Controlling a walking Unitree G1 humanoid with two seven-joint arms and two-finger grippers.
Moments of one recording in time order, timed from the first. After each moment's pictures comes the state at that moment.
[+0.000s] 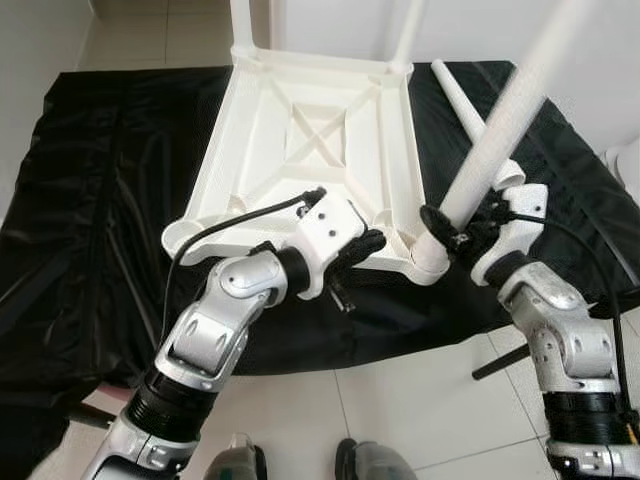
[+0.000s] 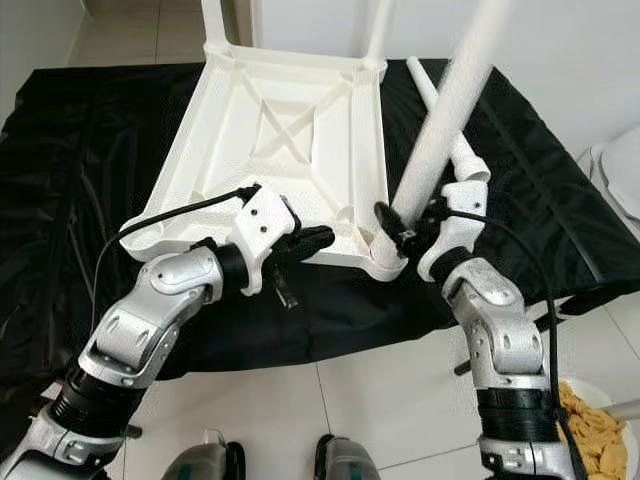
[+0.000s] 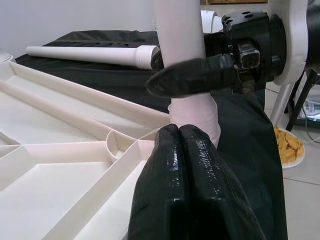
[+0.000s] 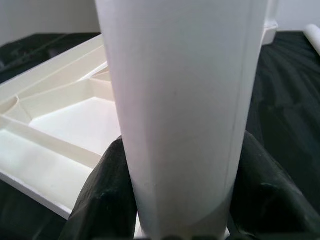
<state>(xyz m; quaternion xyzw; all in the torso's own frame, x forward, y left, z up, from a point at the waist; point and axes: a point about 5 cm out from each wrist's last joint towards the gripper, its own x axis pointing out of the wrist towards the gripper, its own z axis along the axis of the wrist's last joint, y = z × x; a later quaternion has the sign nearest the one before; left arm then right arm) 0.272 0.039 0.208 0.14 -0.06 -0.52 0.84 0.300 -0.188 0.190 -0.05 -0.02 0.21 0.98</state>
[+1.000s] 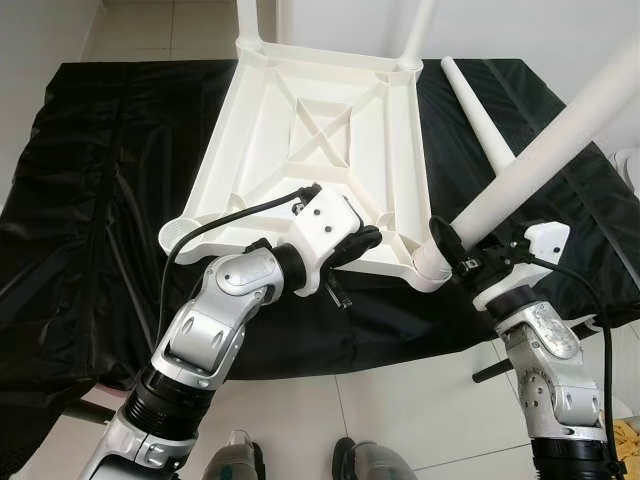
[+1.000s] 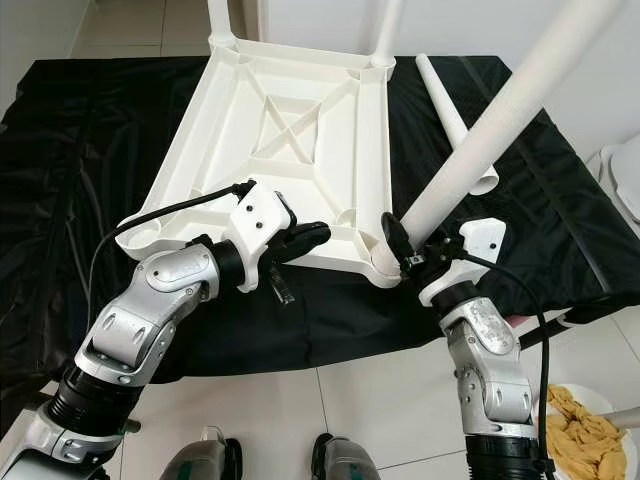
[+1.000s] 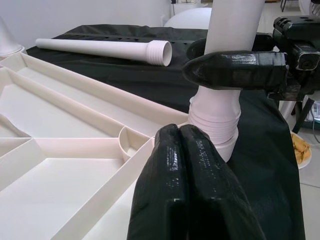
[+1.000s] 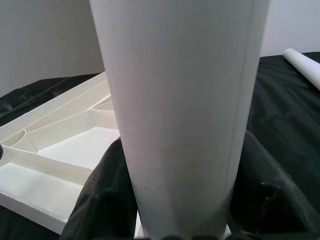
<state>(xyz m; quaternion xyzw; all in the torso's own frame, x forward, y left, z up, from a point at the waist) 0.273 0.042 0.209 0.14 -0.06 -0.51 0.85 0.271 -0.191 0.172 0.02 -0.11 0.18 0.98</state>
